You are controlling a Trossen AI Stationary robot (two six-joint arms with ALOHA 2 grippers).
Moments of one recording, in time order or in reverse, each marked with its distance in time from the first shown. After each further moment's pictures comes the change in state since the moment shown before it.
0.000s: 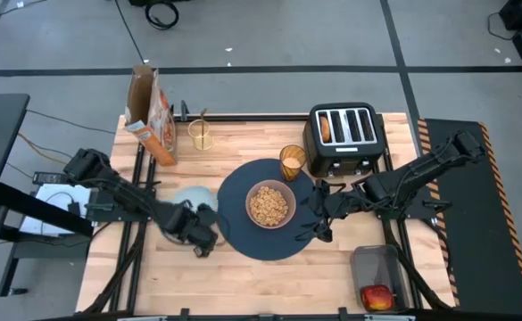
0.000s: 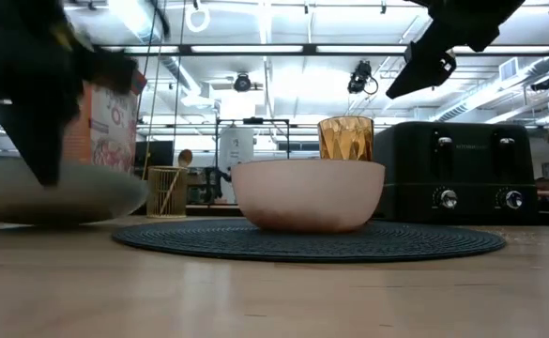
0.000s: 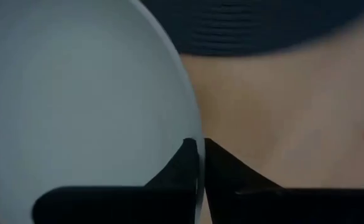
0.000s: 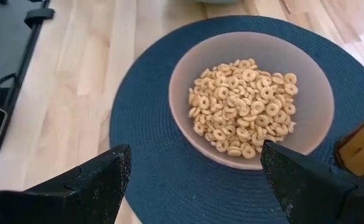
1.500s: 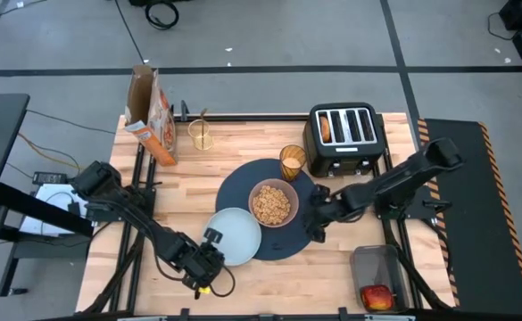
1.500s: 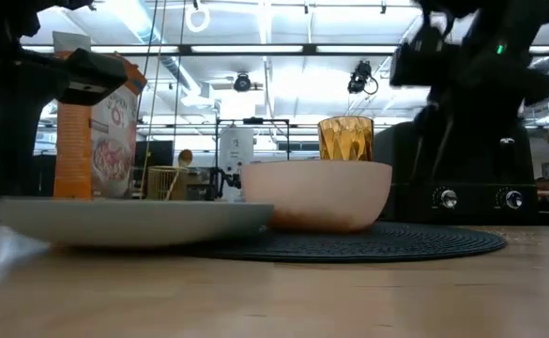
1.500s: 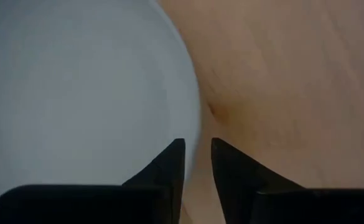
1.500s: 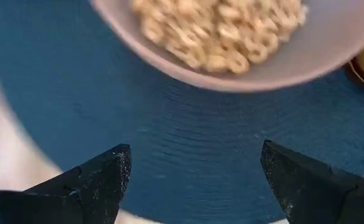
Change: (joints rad) left arm -0.194 0.169 0.079 0.305 -0.061 0.796; right arm -0.043 0.269 0.000 -0.139 0.014 0.090
